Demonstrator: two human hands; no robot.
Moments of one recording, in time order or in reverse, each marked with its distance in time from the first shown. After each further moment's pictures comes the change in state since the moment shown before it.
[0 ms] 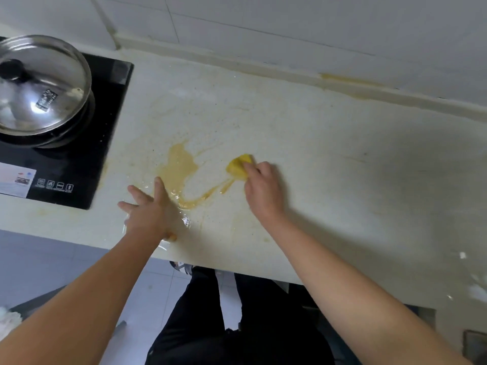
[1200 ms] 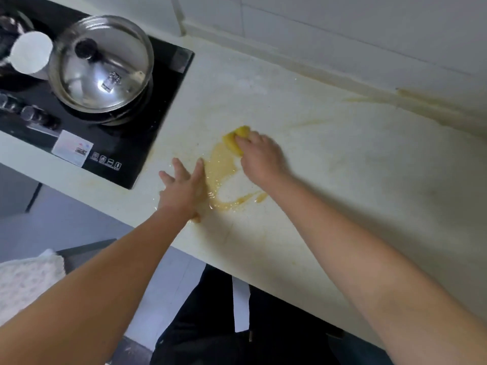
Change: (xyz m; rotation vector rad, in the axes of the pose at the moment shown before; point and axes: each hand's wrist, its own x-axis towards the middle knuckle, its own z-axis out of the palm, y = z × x) left_hand 0.020 0.002 -0.027 -0.013 0.037 0.079; right_hand 0.114 -0.069 0.045 -0.212 -0.258 -0.392
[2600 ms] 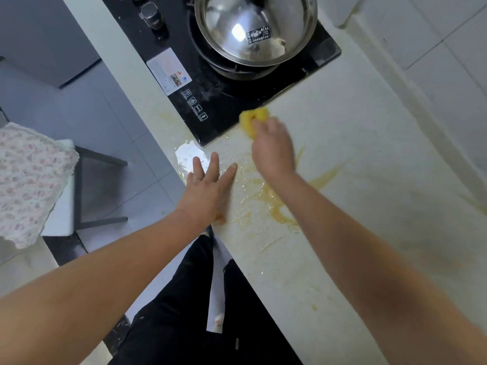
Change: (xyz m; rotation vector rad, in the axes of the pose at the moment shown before) left_hand -0.025 -0.088 0.066 -0.111 0.157 -0.083; right_hand 0.070 -0.156 0.052 -0.047 -0.051 -0.349
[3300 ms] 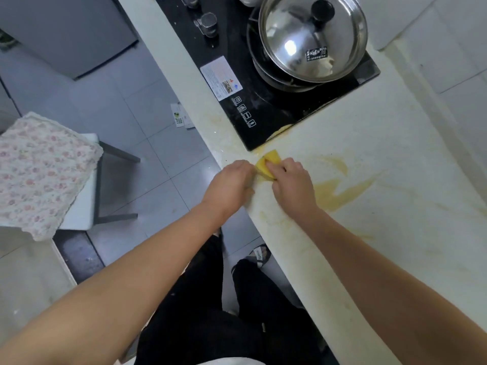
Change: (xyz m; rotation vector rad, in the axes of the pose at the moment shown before) left_hand -0.019 -0.063 -0.026 -0.575 0.237 0.099; right_hand -0.063 -0.050 0.010 -0.020 -0.183 -0.114
